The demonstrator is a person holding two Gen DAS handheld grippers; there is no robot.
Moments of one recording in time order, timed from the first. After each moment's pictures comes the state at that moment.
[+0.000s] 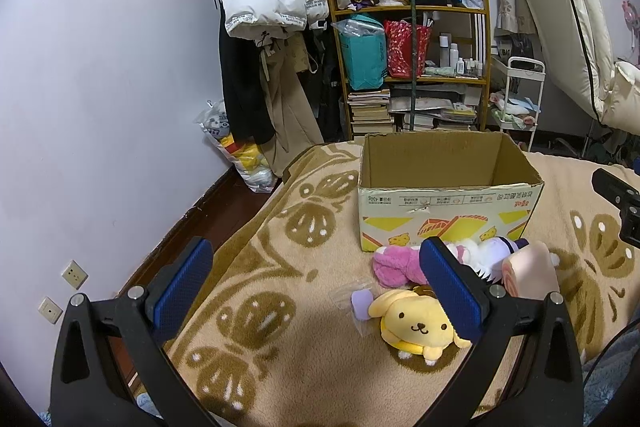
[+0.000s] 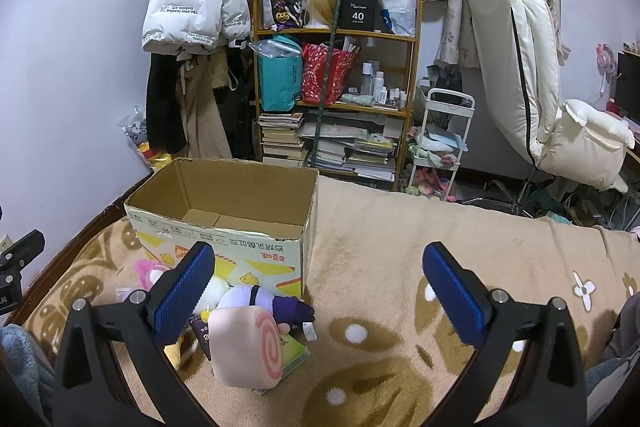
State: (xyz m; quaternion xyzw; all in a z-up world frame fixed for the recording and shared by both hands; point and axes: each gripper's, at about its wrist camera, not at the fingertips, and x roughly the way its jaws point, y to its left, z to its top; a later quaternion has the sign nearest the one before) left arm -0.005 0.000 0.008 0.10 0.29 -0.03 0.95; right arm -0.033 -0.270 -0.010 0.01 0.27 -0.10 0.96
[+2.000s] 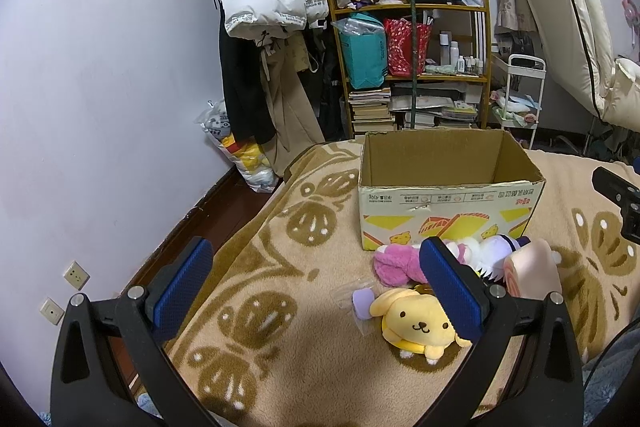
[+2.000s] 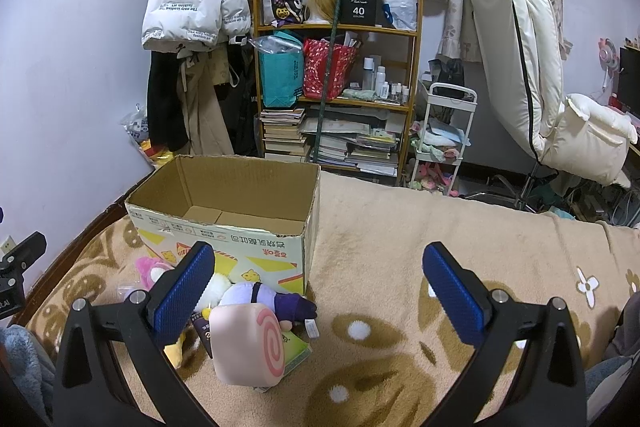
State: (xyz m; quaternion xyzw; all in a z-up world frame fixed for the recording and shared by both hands) left arm -0.003 -0.001 0.004 0.10 0.29 -0.03 0.95; right arm -0.030 -0.270 -0.012 0.02 0.28 -0.10 0.96
